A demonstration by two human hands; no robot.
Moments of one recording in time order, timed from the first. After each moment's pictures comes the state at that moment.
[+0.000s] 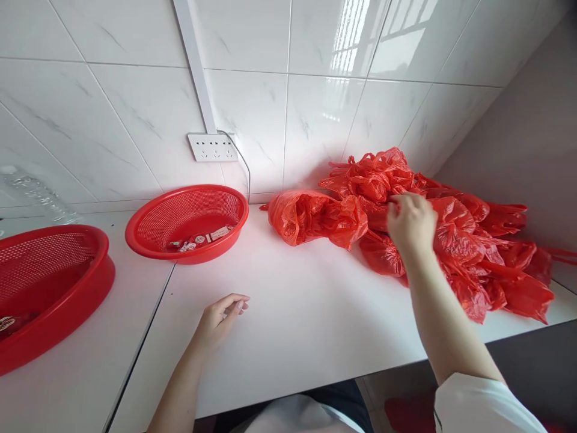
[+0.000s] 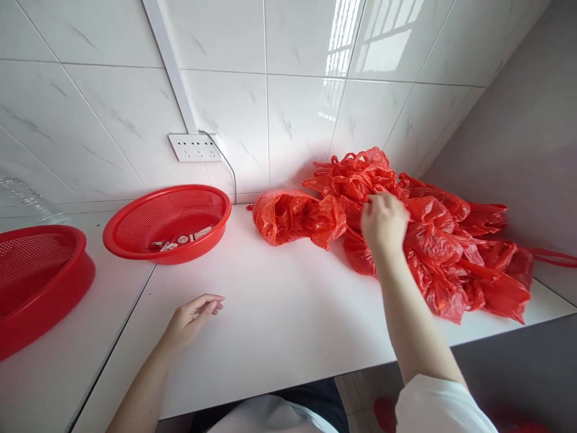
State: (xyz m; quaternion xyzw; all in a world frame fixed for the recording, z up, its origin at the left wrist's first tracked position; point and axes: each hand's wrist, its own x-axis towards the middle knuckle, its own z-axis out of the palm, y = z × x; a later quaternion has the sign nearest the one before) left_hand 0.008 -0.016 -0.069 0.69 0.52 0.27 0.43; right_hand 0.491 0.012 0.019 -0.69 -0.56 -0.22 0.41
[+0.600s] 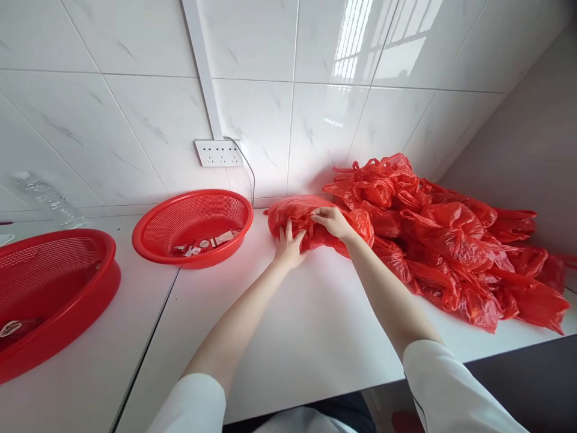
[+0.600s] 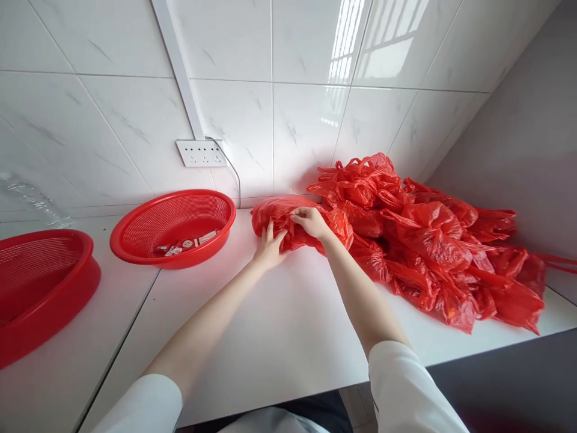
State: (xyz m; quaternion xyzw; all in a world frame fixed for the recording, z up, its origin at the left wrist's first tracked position) left_hand 0.192 0.113 -0.061 0.87 0.44 0.21 0.12; right_hand 0.389 0.129 -0.015 -0.60 -0.66 0.16 0.42
